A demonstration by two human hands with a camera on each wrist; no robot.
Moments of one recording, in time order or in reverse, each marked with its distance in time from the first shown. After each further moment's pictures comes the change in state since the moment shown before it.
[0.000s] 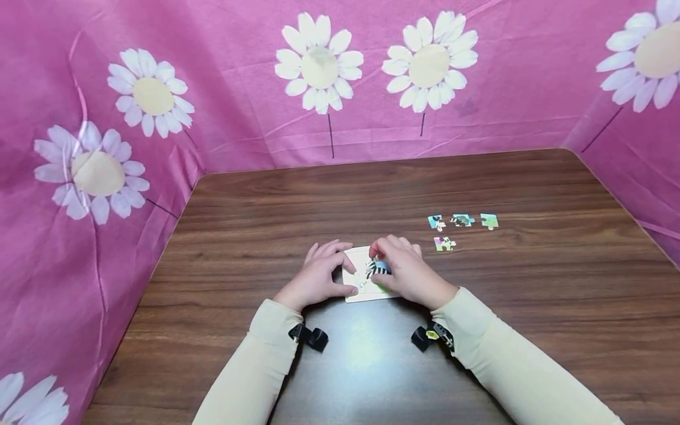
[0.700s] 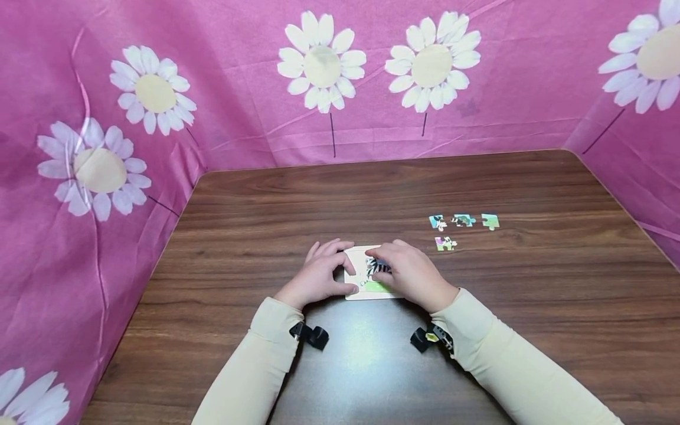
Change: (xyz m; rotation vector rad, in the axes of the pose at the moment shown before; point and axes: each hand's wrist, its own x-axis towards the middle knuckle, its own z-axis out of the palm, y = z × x) left_hand 0.001 -0.002 0.000 0.015 -0.004 0.007; right_hand -0.003 -0.006 -0.001 -0.225 0.073 -0.147
